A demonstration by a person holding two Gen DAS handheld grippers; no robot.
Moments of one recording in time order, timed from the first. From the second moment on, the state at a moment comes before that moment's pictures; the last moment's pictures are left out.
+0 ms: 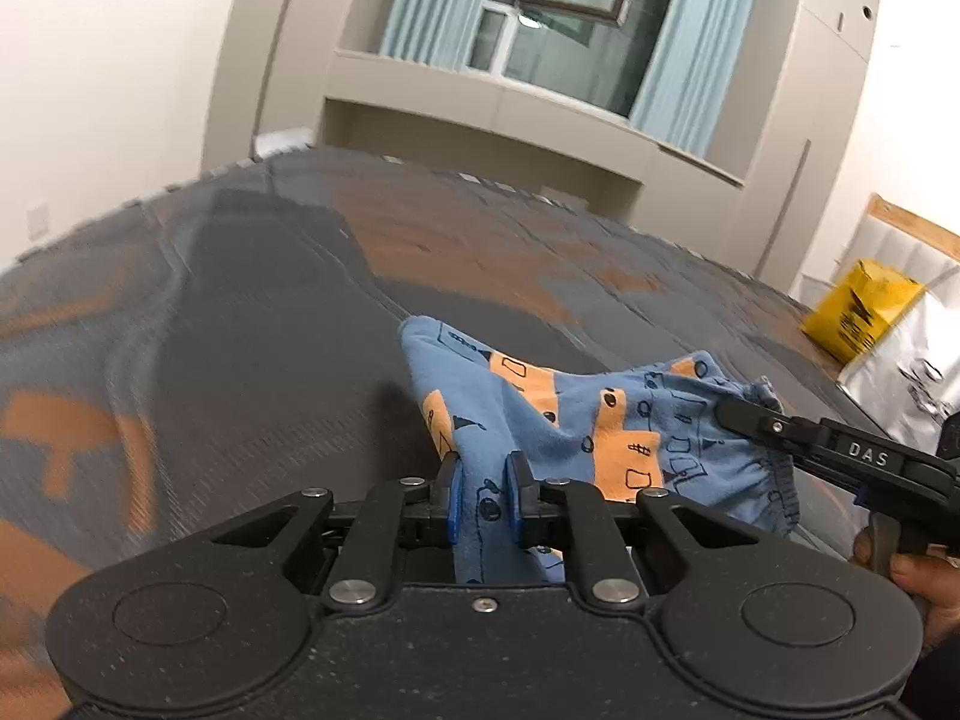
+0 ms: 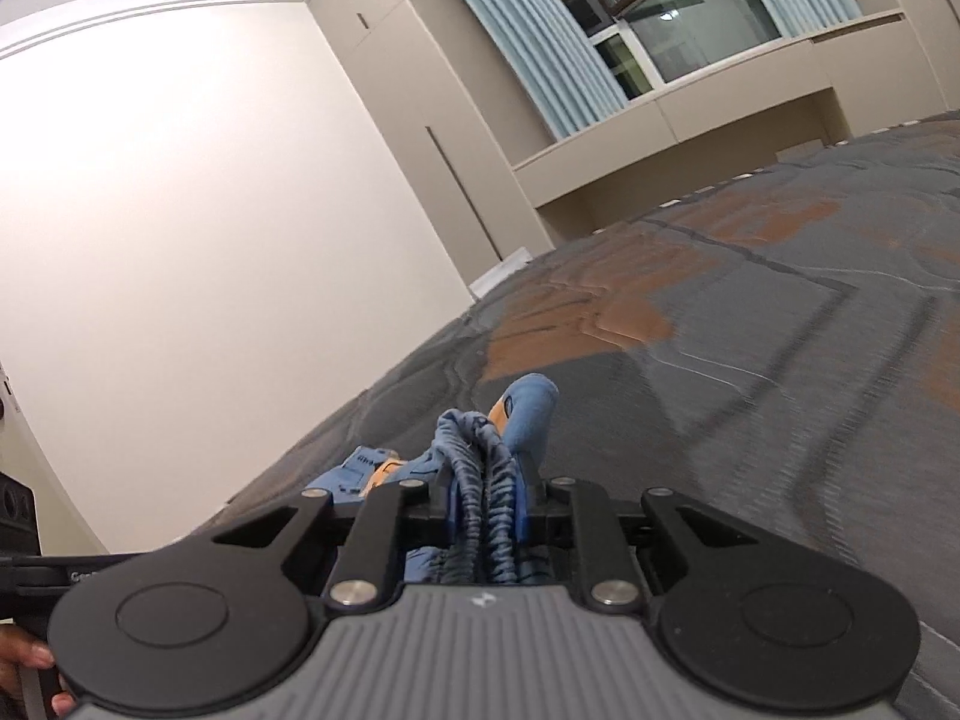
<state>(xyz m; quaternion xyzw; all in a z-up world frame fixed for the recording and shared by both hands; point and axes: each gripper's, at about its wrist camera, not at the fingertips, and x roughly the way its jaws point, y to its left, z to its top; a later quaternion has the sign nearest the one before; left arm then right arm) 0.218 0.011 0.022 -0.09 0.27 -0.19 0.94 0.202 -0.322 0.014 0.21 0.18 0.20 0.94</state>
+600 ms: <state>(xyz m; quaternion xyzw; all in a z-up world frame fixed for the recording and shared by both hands) 0.304 0.091 0.004 -0.11 0.28 -0.11 0.95 0.334 -0.222 0.003 0.19 0.23 0.23 0.93</state>
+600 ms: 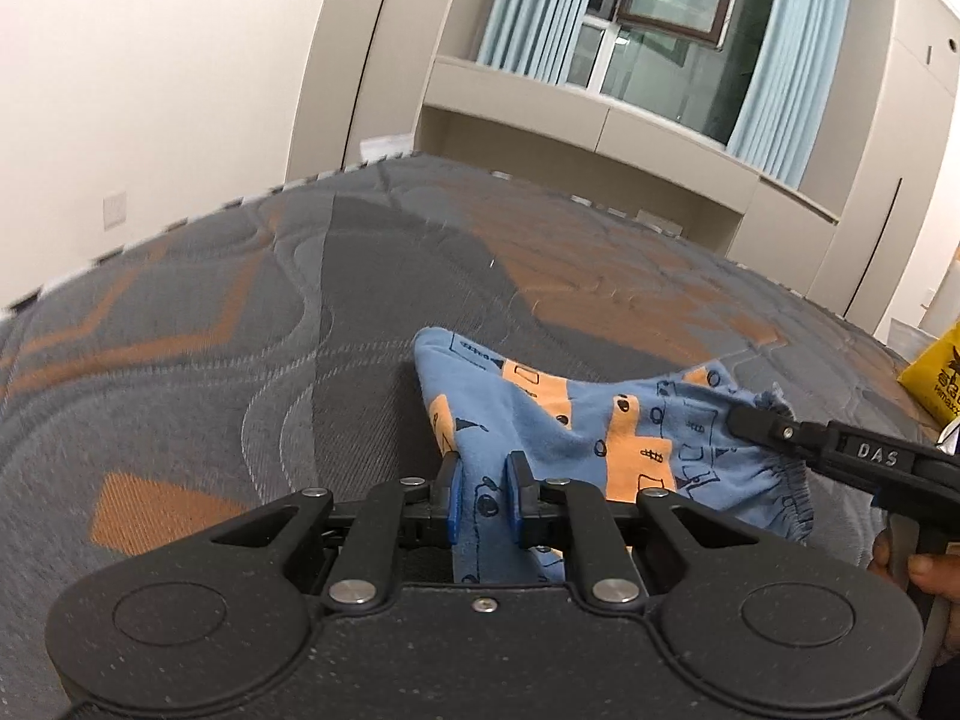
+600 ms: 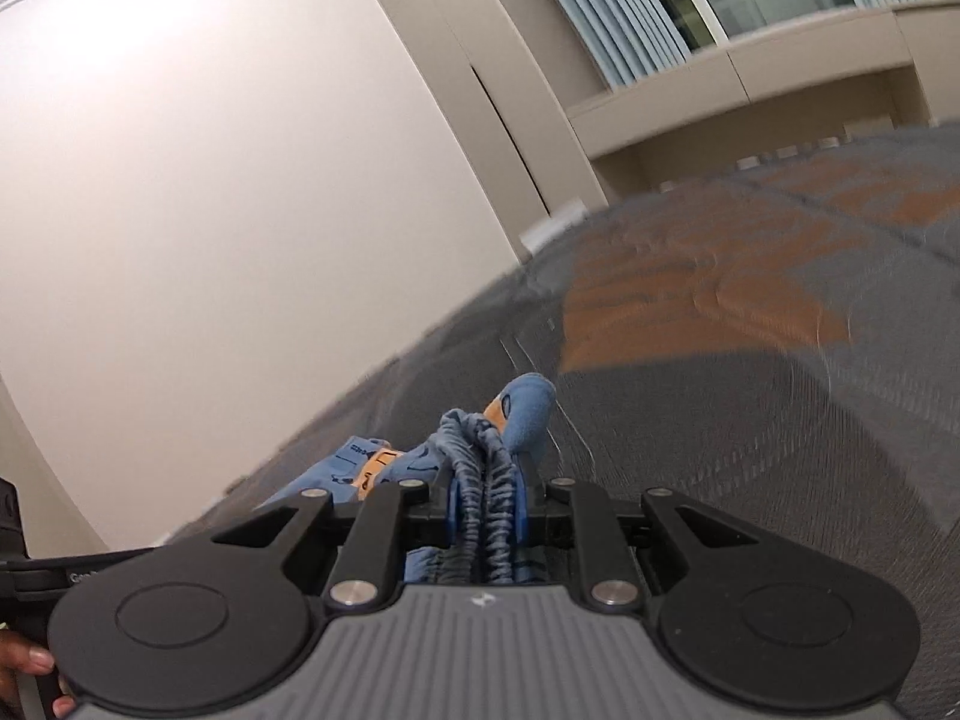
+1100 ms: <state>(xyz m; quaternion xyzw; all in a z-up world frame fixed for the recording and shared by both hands) 0.303 0.098 -0.009 -0.12 0.29 -0.11 0.94 0.344 -0.230 -0.019 0.20 0.26 0.21 0.92</state>
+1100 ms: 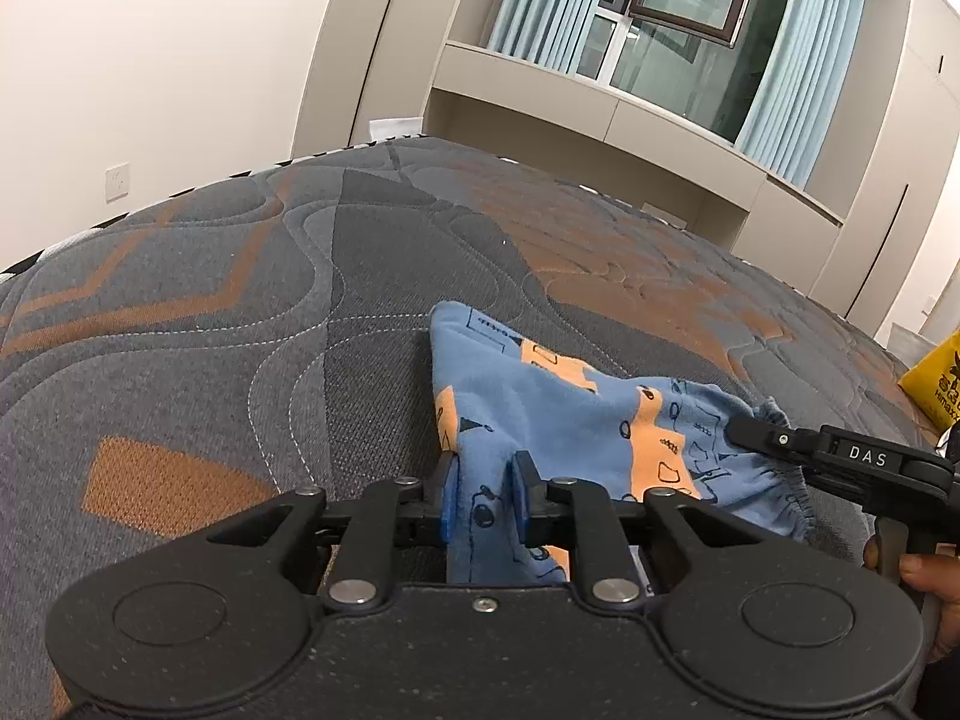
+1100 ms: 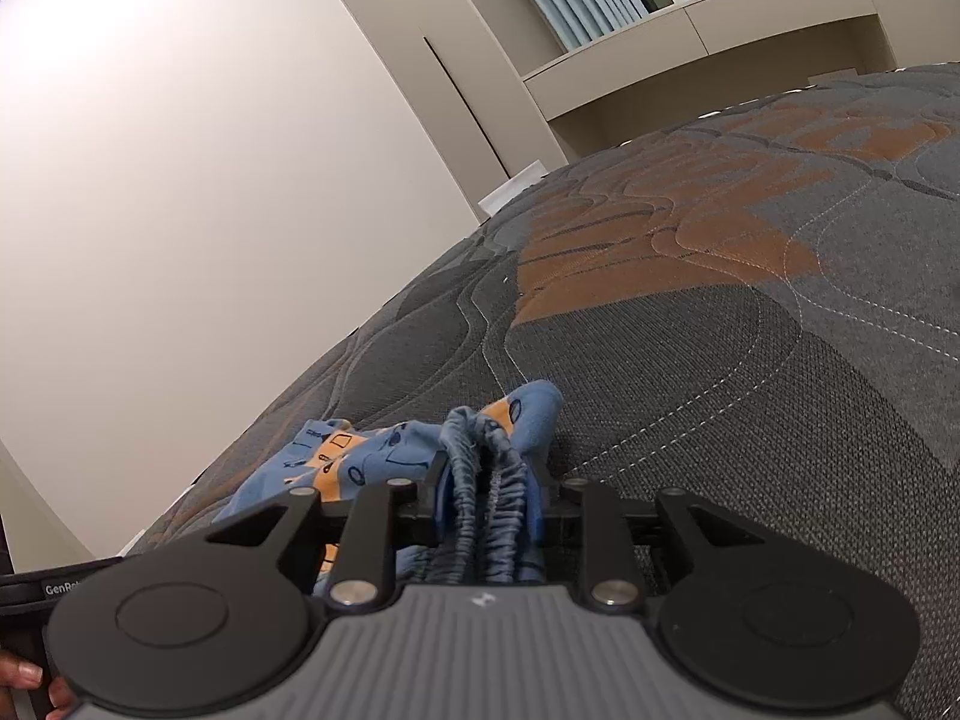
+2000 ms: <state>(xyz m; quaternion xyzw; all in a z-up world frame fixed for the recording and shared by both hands) 0.225 0.111 0.002 -0.14 0.27 -0.02 0.95 0.273 -0.214 0.005 0.15 0.22 0.19 0.95</state>
